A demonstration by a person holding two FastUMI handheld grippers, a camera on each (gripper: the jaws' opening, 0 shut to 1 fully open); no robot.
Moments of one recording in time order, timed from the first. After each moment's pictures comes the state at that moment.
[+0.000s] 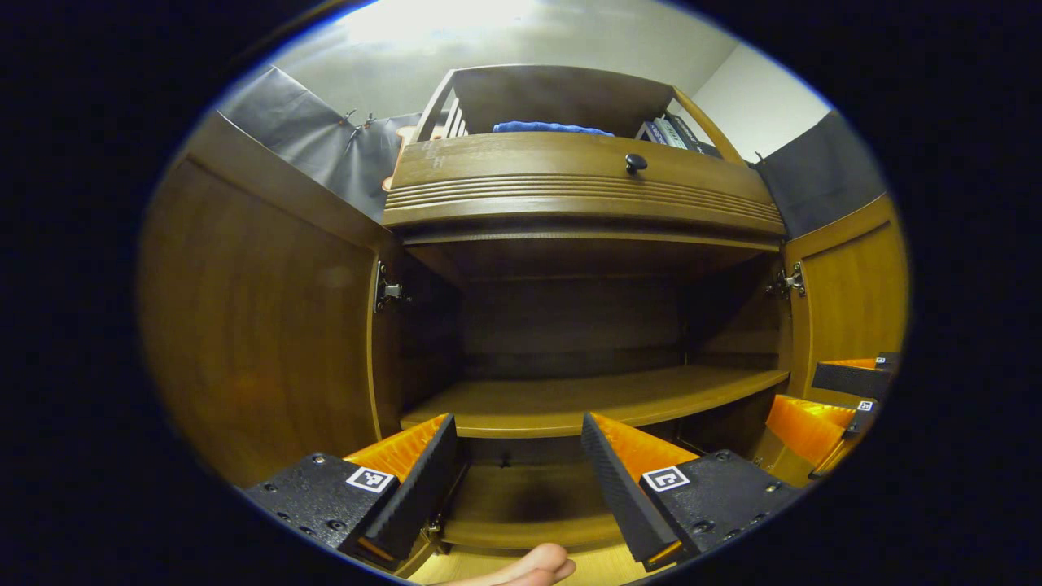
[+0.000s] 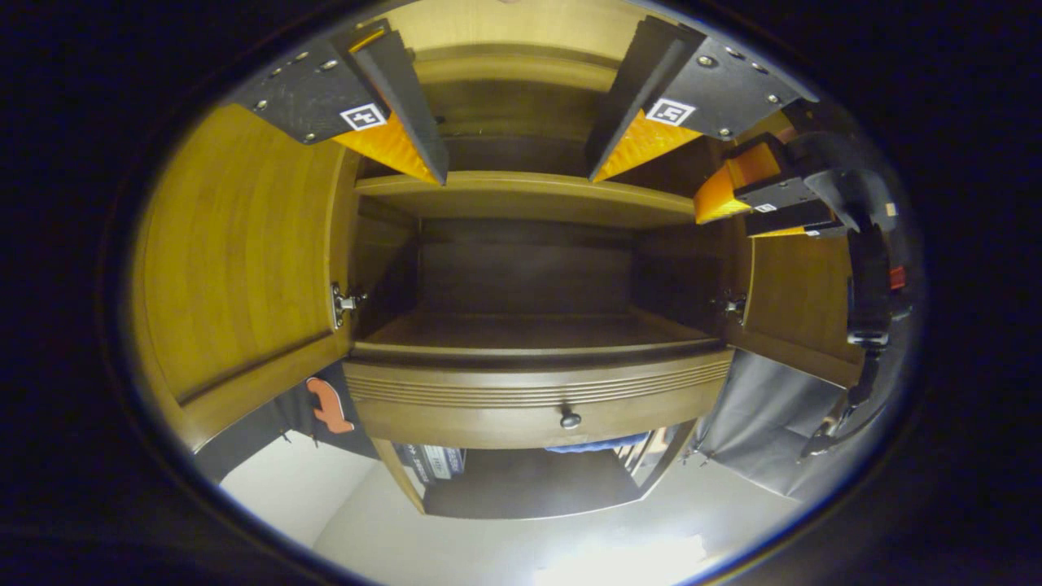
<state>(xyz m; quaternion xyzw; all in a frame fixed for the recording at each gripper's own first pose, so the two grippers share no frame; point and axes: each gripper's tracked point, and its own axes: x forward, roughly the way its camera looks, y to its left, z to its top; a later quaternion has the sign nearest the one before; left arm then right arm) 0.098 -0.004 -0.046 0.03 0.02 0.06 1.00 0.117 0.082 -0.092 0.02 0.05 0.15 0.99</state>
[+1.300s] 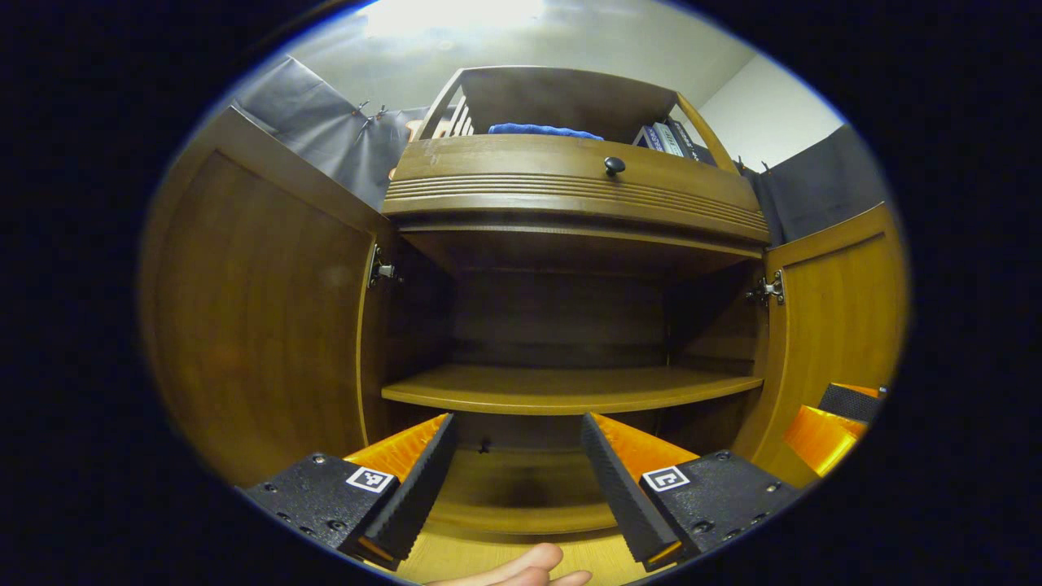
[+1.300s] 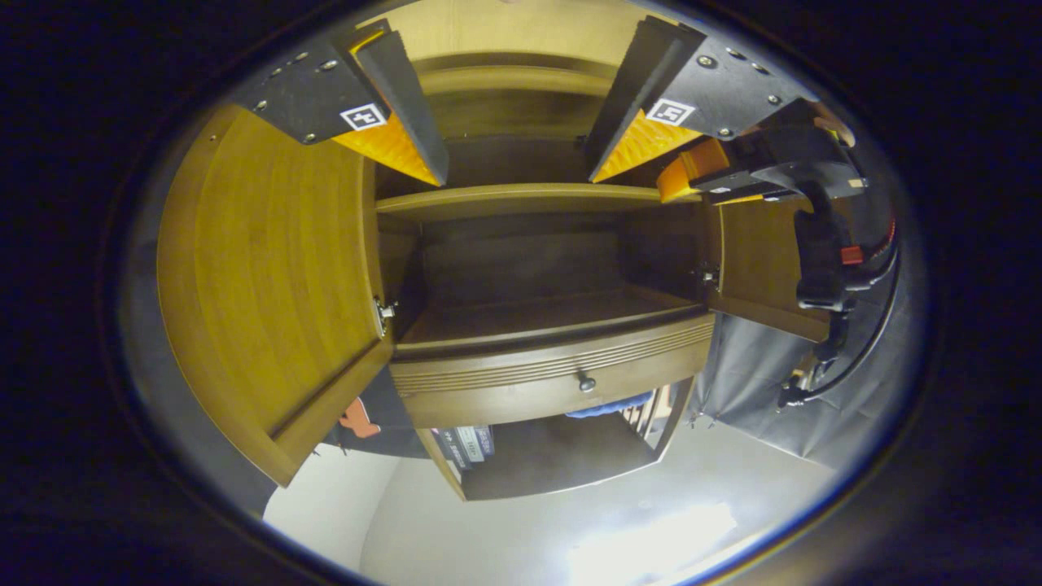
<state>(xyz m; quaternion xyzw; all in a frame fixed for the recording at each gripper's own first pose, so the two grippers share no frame) 0.070 -0.039 -0.056 0.00 0.03 0.07 1.00 0.072 0.040 -0.092 0.10 0.02 0.16 0.98</state>
